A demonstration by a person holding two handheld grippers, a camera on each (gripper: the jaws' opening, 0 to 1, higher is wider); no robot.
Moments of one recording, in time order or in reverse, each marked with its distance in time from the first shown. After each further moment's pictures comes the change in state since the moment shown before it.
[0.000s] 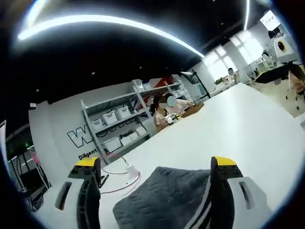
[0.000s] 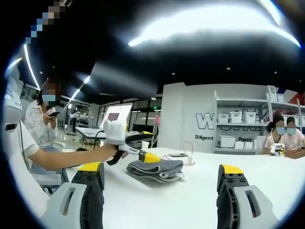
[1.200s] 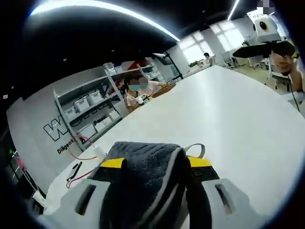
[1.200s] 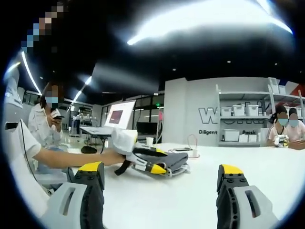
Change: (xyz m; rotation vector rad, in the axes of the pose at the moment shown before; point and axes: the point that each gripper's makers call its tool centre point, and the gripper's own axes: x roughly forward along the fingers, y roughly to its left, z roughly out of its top) left arm 0.006 -0.059 -0.053 0.115 0.144 -0.209; right arm -0.011 0.005 -0.019 0.045 0.024 0.024
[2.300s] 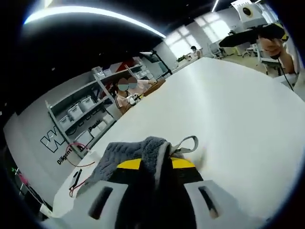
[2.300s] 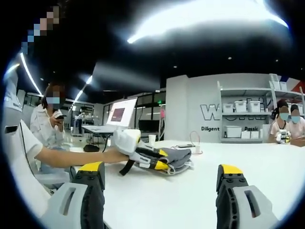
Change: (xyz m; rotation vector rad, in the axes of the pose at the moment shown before) left arm -0.001 -0.014 -0.003 0.112 0.007 -0.052; right arm 0.002 0.006 -0.009 0.022 0.027 0.021
